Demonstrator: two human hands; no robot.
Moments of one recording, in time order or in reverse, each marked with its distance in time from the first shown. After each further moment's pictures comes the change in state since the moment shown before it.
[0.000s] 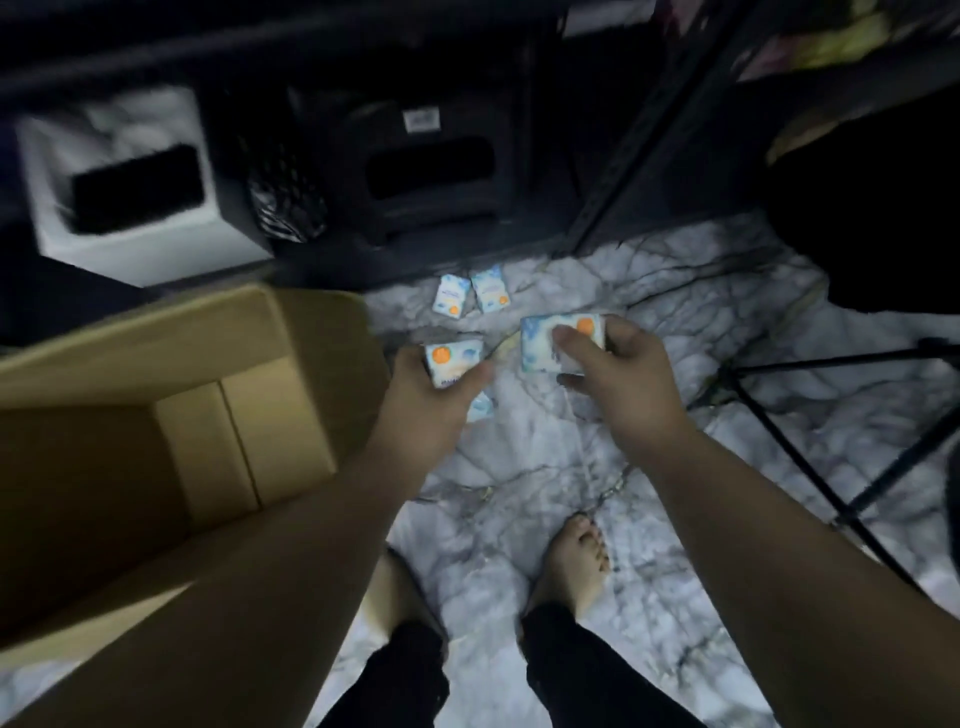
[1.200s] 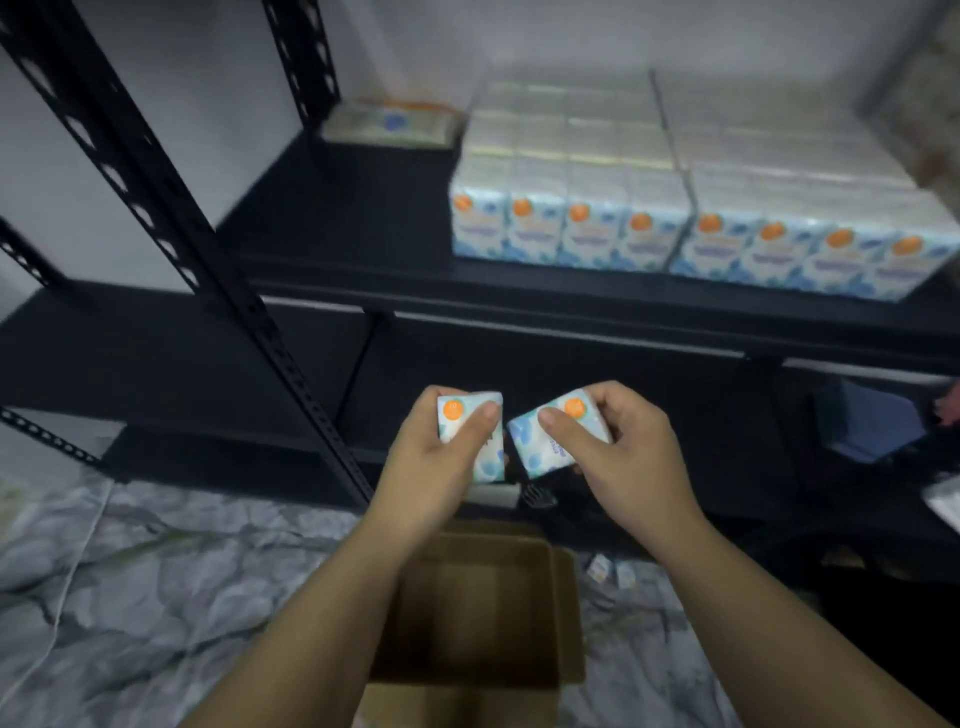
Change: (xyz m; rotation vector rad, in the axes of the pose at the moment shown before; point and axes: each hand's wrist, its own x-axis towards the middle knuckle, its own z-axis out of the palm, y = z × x) left_hand -0.340 0.366 -0.441 -0.289 0.337 0.409; right_hand -0.394 -0.487 0.219 -0.228 -0.369 -0.688
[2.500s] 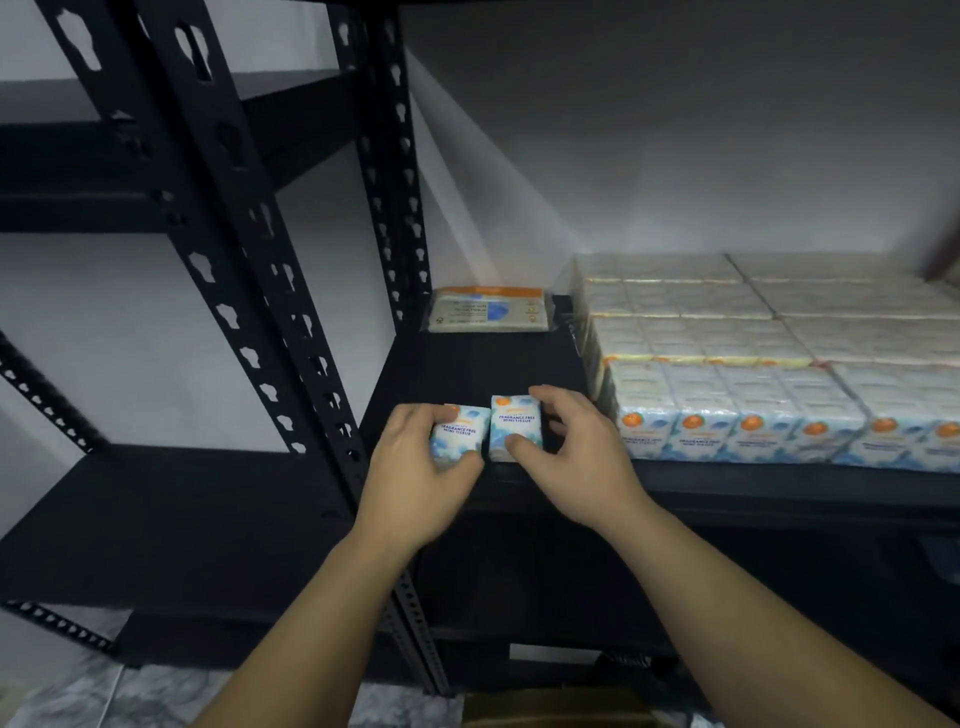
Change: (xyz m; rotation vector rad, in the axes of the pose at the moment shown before) left_hand 0.189 0.071 -0.176 0.571 0.113 0.458; right_hand 0.171 -0.110 0.168 -0.308 0.066 -0.266
